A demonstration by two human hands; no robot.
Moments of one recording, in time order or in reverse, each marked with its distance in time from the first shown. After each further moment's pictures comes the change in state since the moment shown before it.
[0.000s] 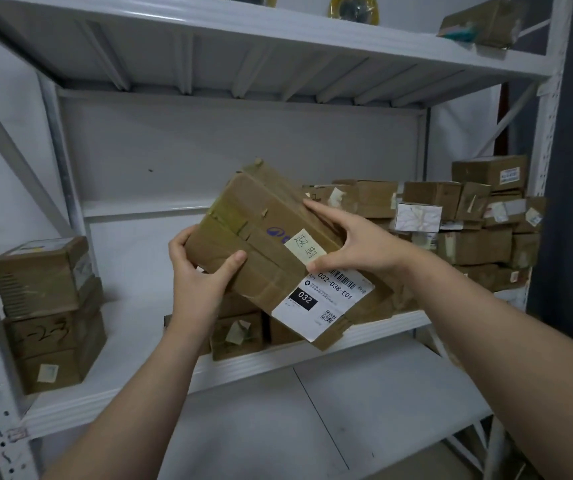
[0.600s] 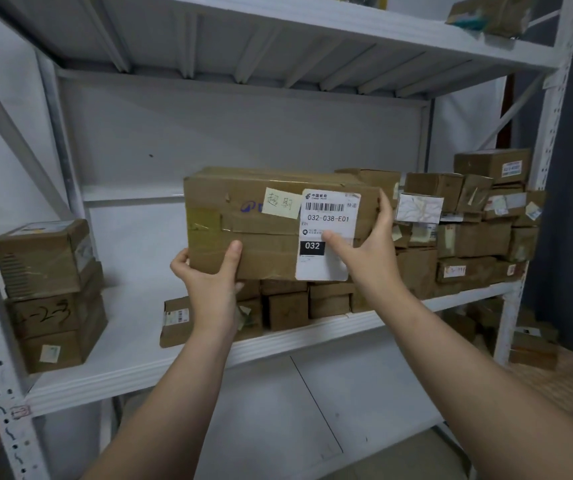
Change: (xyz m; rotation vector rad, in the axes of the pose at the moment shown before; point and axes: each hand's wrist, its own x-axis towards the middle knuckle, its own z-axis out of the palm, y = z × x) left_hand -0.022 -0.017 0.019 -0.150 0.260 -0.217; right_hand -0.025 0.014 0.055 0.247 0.699 0.076
